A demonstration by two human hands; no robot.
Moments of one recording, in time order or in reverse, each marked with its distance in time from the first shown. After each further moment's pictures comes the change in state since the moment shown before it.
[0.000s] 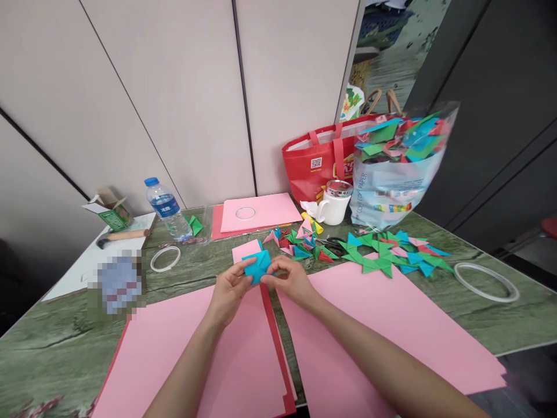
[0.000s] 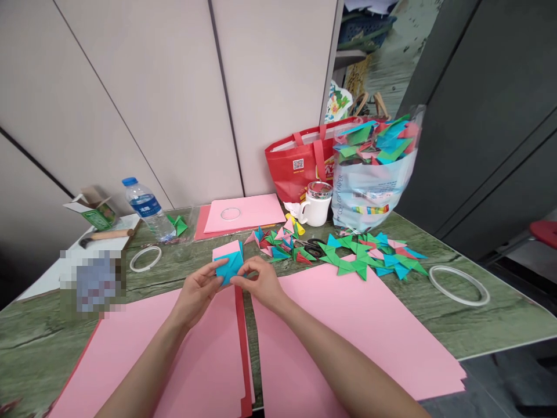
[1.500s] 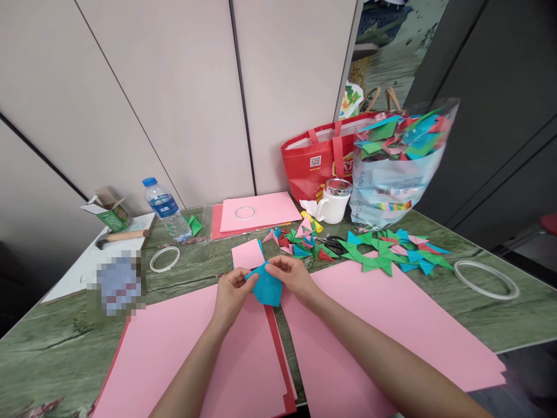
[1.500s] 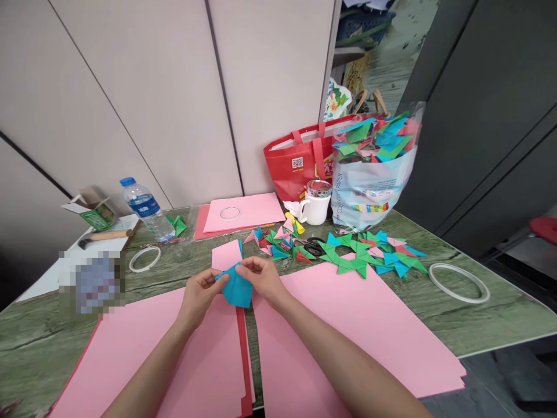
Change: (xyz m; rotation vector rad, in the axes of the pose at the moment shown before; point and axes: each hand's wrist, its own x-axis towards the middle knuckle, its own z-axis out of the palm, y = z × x) left_hand 0.000 -0.011 0.003 0.337 0.159 0.036; right_hand 0.003 0.000 0.000 0.324 0.024 0.219
